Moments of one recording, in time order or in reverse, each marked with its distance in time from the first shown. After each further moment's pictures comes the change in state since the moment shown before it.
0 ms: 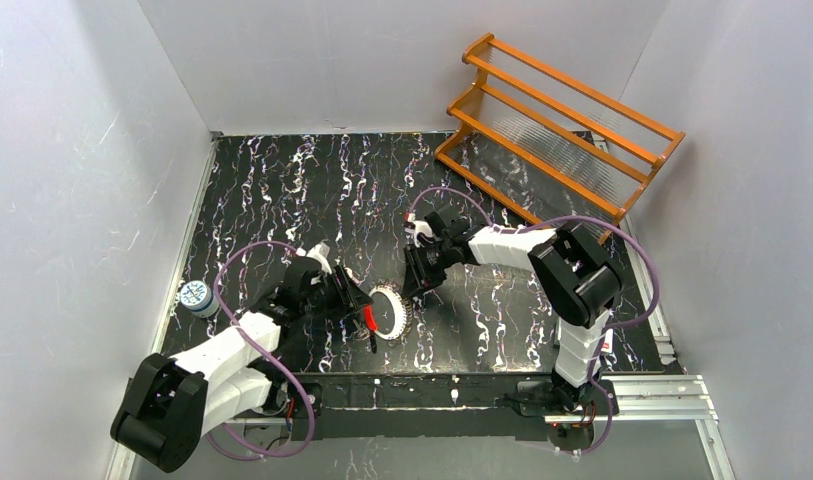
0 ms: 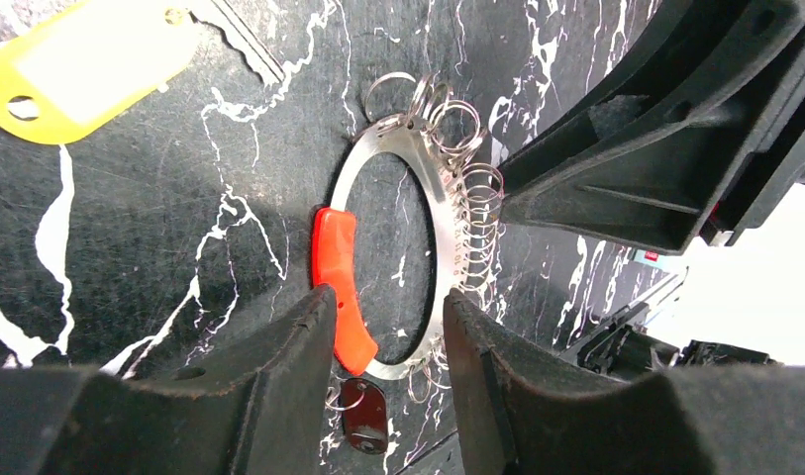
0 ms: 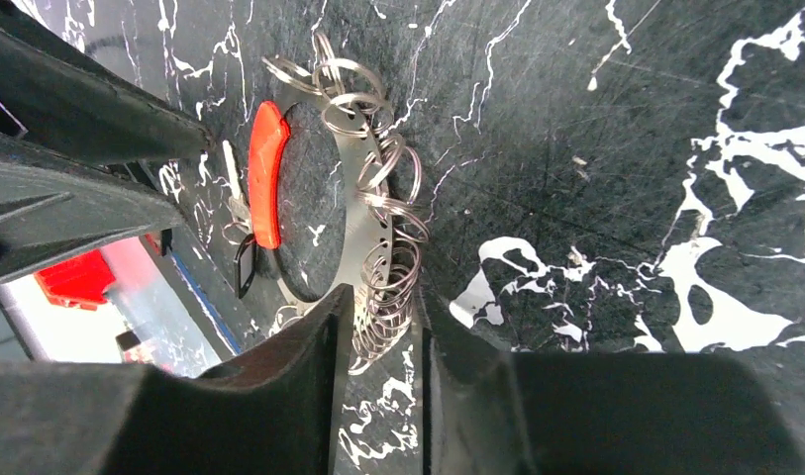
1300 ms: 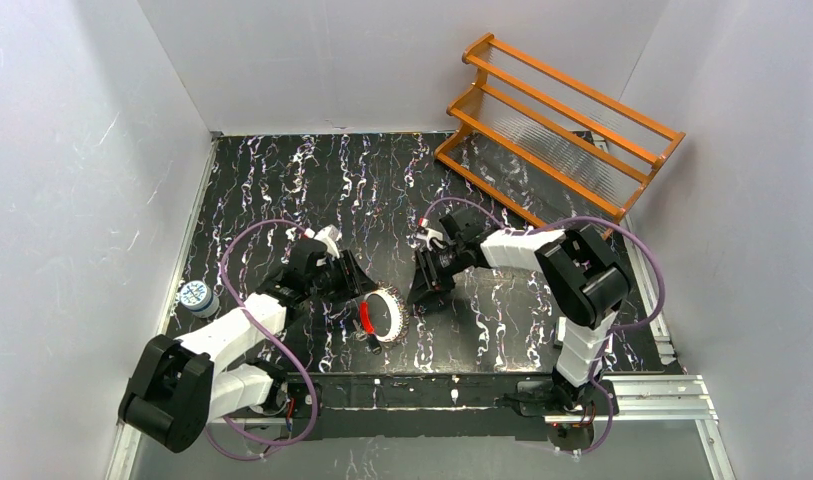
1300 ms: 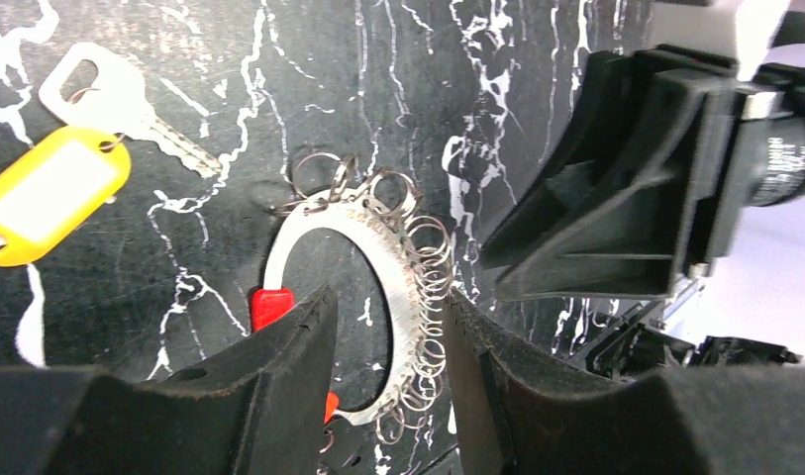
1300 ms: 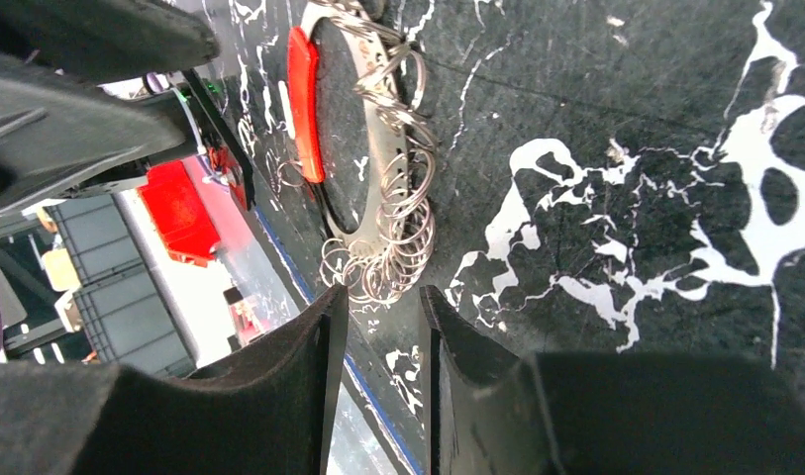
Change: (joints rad) left arm 0.000 0.100 0.153 -0.058 -0.005 0.123; right arm -0.067 -0.037 -0.095 0.037 -0.194 0.106
